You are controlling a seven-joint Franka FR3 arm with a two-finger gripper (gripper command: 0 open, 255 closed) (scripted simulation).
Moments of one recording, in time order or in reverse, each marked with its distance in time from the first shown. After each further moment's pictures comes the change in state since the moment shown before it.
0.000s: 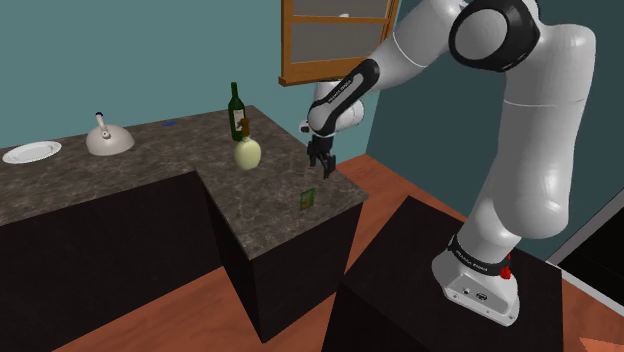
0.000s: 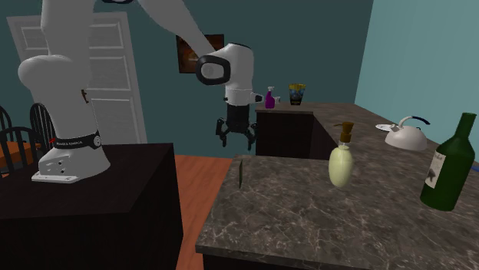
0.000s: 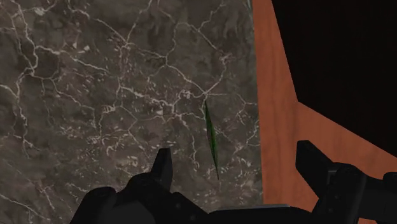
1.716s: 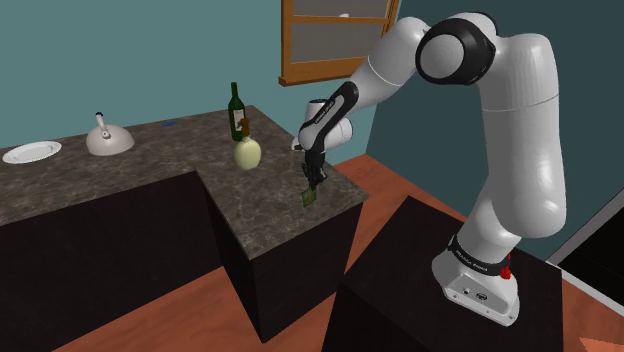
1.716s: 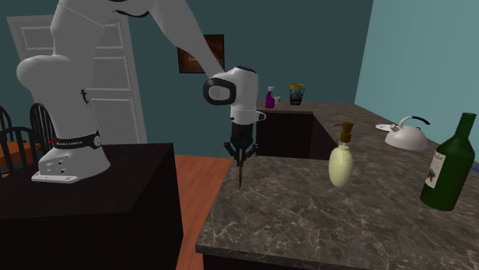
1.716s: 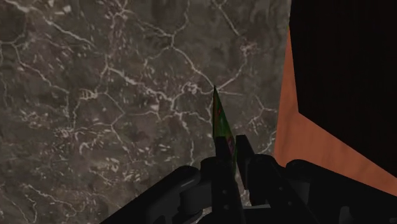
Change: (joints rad) arm -0.037 0.179 0.070 0.076 0.052 0.085 -0.141
